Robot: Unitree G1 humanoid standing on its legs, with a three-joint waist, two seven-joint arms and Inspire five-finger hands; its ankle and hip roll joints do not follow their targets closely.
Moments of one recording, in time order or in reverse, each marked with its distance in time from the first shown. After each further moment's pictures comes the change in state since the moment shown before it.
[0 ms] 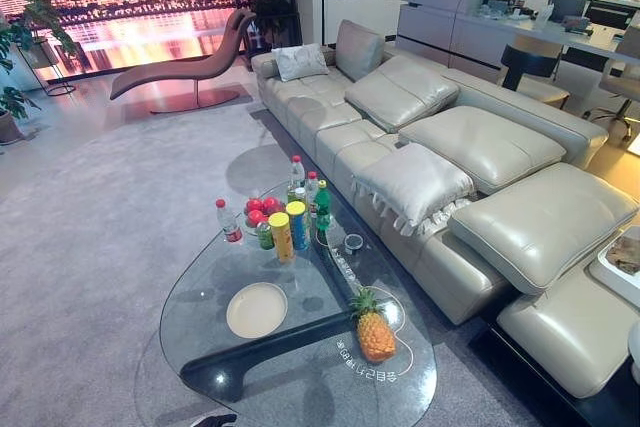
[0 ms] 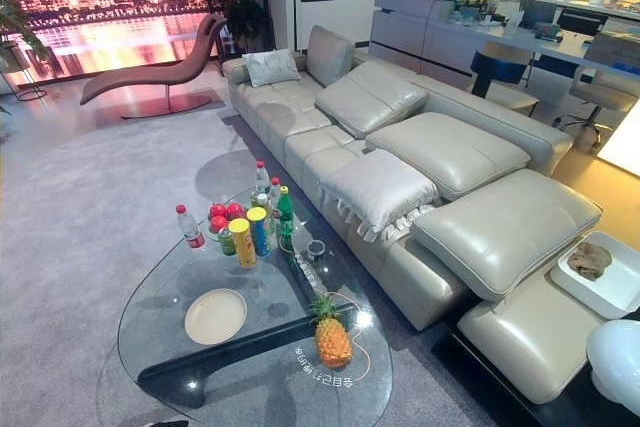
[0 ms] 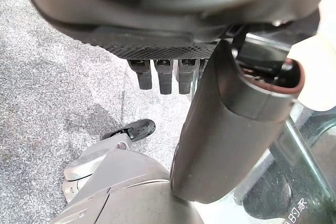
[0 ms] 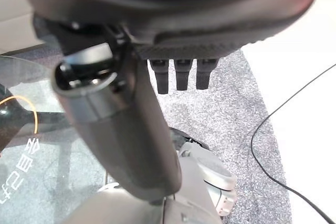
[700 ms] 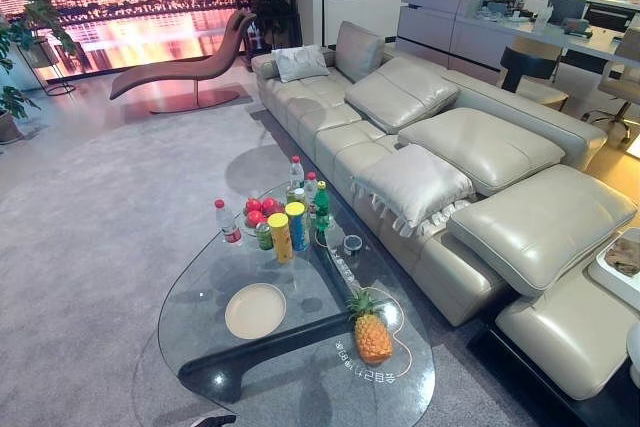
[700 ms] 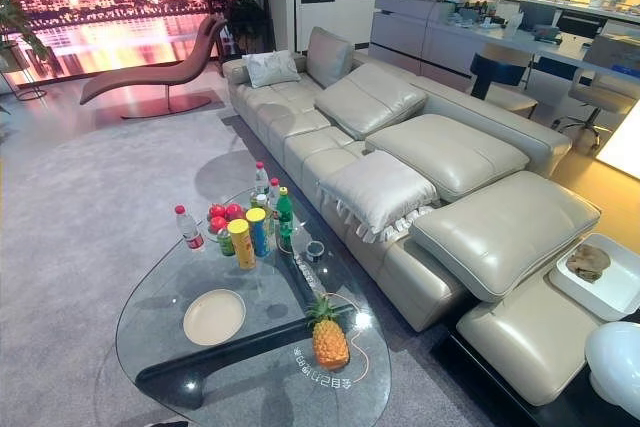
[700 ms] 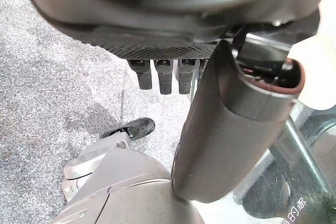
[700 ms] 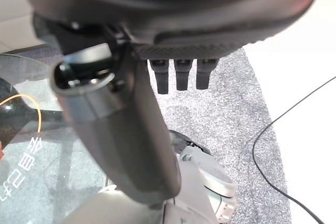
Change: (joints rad) left arm -0.003 0.000 0.001 0.005 0.000 0.001 0.000; right arm -0.001 0.000 -0.001 0.002 -0.037 -0.017 0.000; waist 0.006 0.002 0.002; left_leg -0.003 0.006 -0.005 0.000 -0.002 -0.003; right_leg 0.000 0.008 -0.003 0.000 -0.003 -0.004
